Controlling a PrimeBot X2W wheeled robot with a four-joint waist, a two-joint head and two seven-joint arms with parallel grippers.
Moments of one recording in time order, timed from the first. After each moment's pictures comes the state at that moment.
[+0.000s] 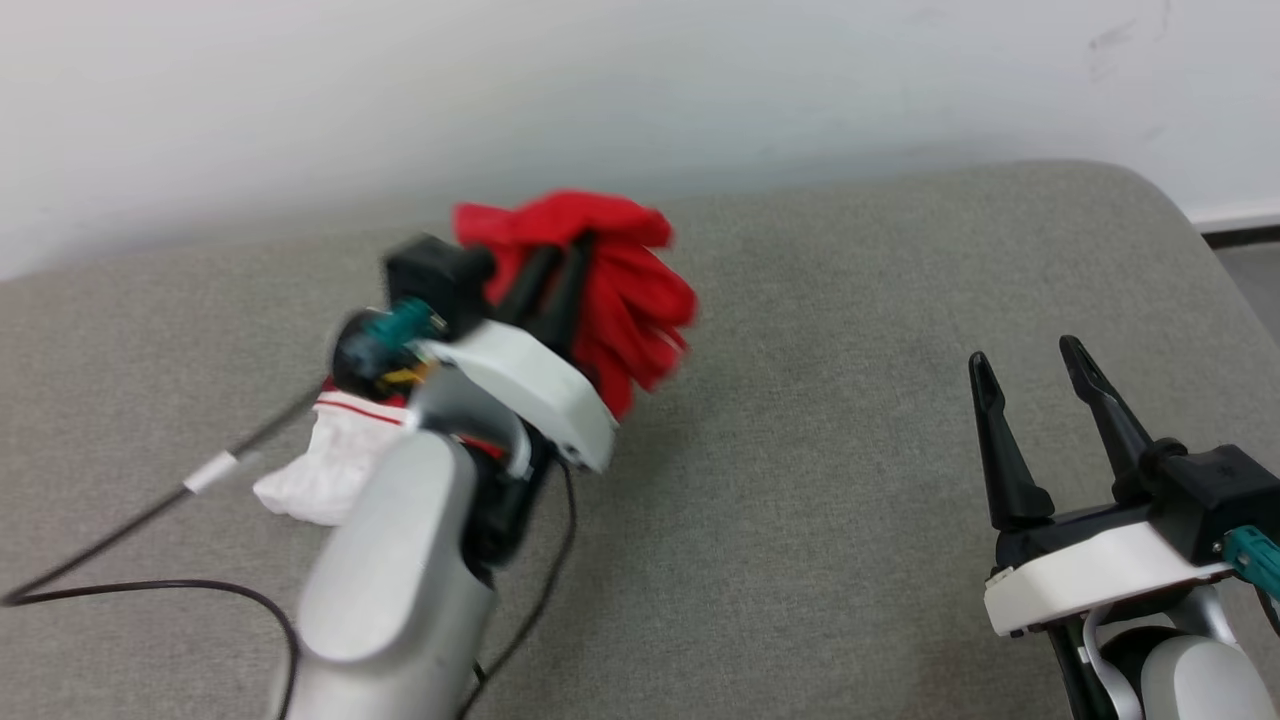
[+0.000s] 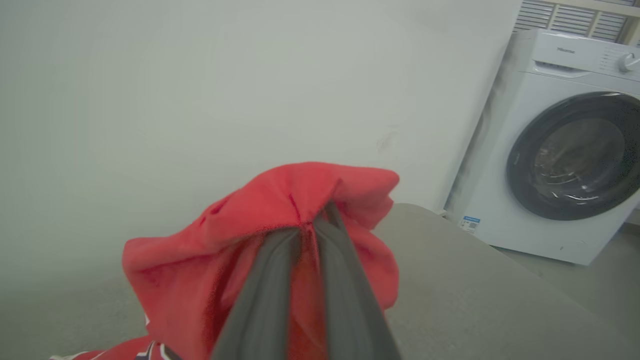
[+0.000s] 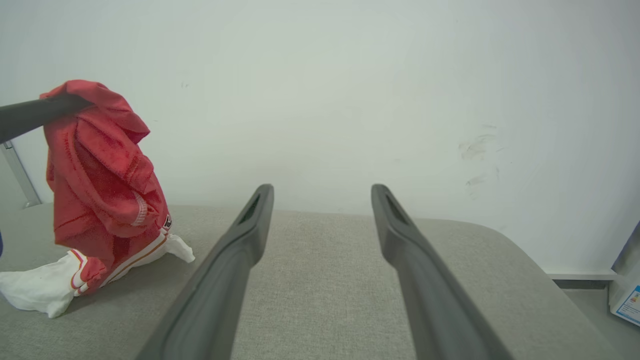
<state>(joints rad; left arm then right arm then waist) -0.58 0.09 -0.30 0.30 -0.39 -0.07 -0.01 -0.09 -0.05 0.04 -0.14 0.08 0.13 -0.01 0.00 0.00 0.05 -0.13</state>
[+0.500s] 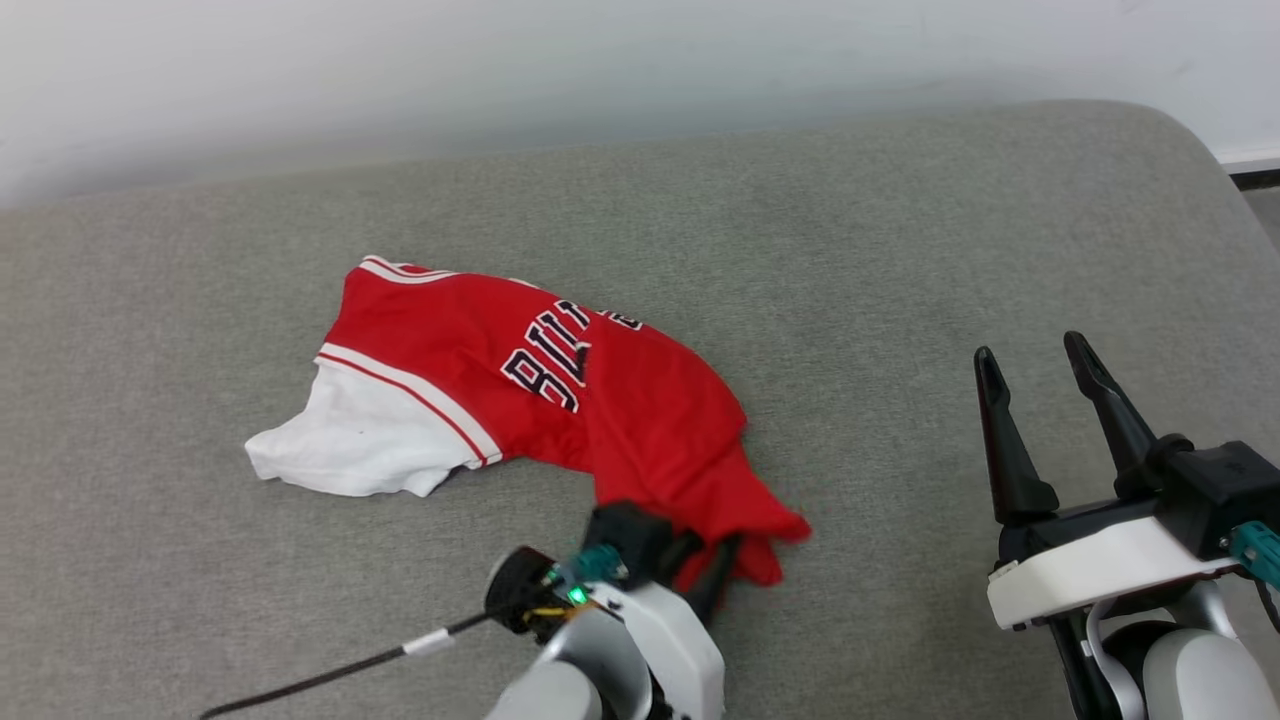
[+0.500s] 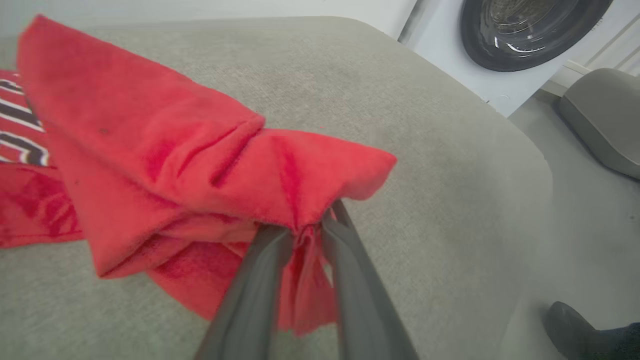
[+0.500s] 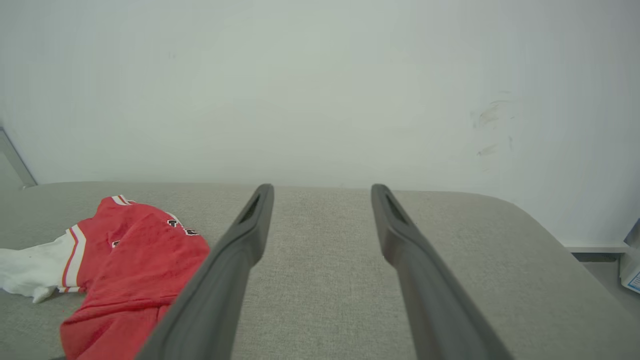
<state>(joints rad) -0.30 0.05 -0.60 0.34 -0.39 -0.06 0.01 -0.10 -0.05 0.03 -0.13 0.10 0.13 -0.03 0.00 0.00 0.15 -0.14</state>
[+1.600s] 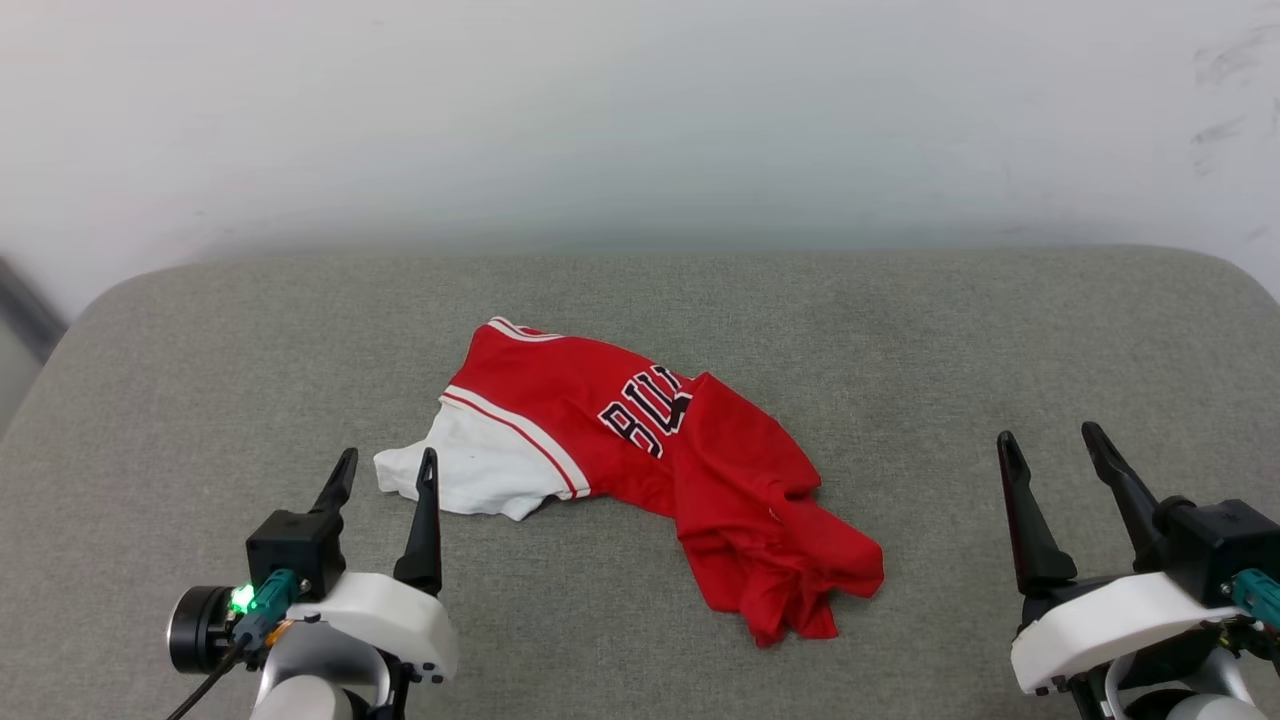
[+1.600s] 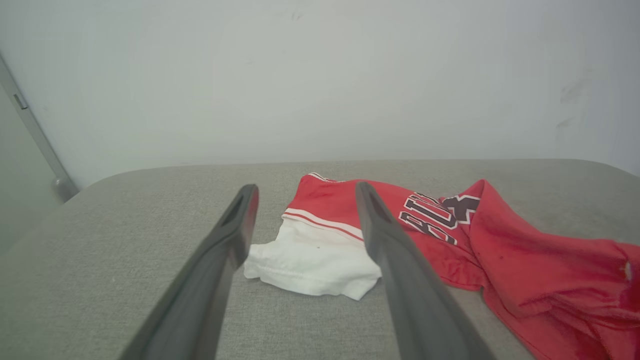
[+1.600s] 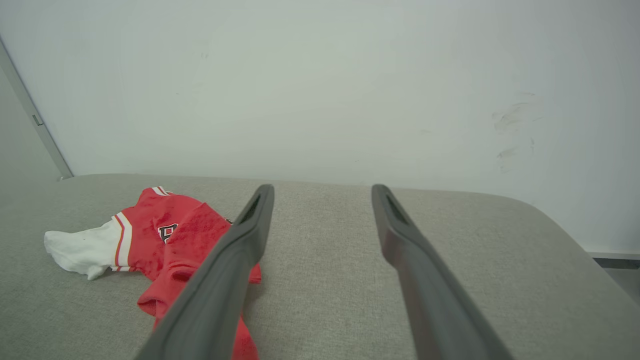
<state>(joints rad) -0.15 0.30 -0.32 0.18 -0.41 0.19 -0.17 0.00 -0.05 -0.03 -0.11 0.09 0.13 0.03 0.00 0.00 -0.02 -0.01</state>
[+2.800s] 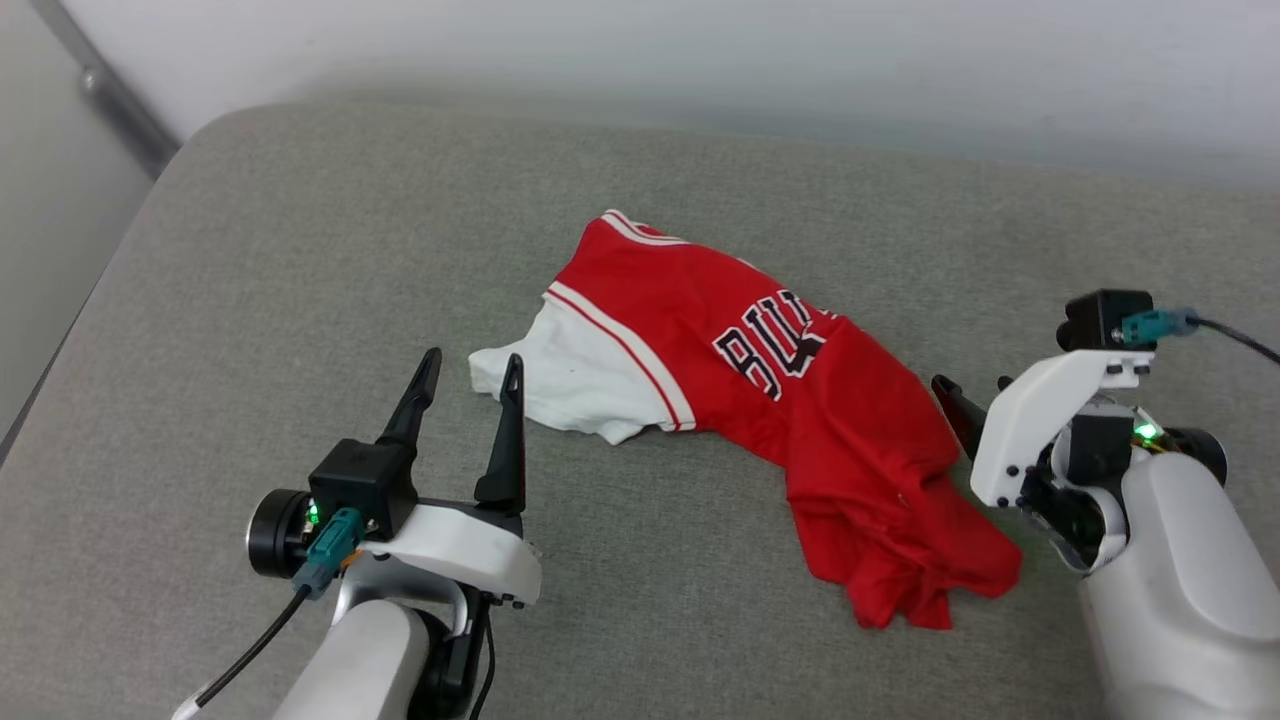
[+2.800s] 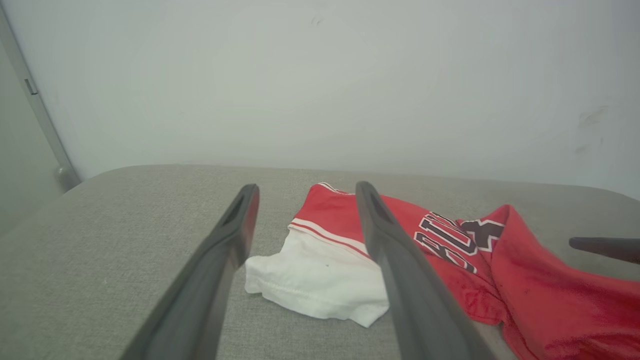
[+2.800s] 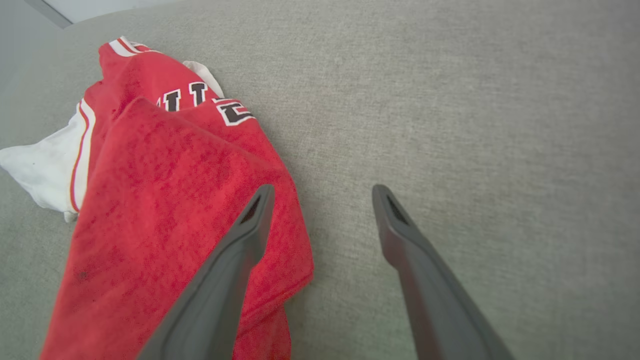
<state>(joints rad) -0.26 0.24 -0.39 0.12 -0.41 0.18 -0.22 -0.50 -0.08 -0.04 0.55 0.25 0.13 0.43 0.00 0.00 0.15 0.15</state>
